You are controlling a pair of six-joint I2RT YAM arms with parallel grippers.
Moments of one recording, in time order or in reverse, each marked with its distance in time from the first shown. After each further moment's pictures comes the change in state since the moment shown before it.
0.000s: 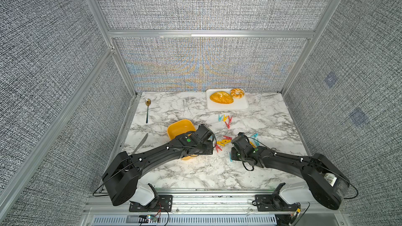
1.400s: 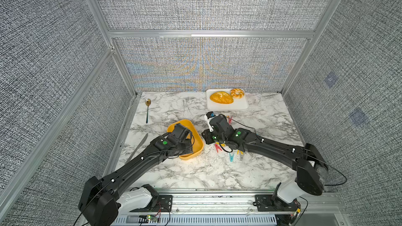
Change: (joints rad) left arm 0.204 -0.262 -0.124 -0.171 -0.028 0.024; right arm 0.156 0.153 0.543 -0.063 -0.101 -0.254
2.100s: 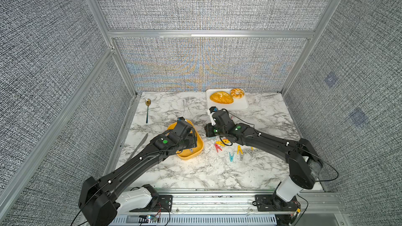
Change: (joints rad) left arm -0.006 -0.074 0.047 0.028 -0.097 -0.002; right arm -0.049 0.154 0.133 0.060 -0.092 0.016
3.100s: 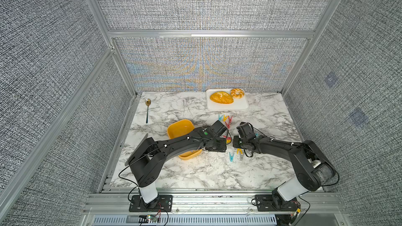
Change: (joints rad) left arm -0.237 0.631 0.327 0.149 0.253 0.035; right arm -0.343 -0.120 -0.542 0.105 0.087 0.040
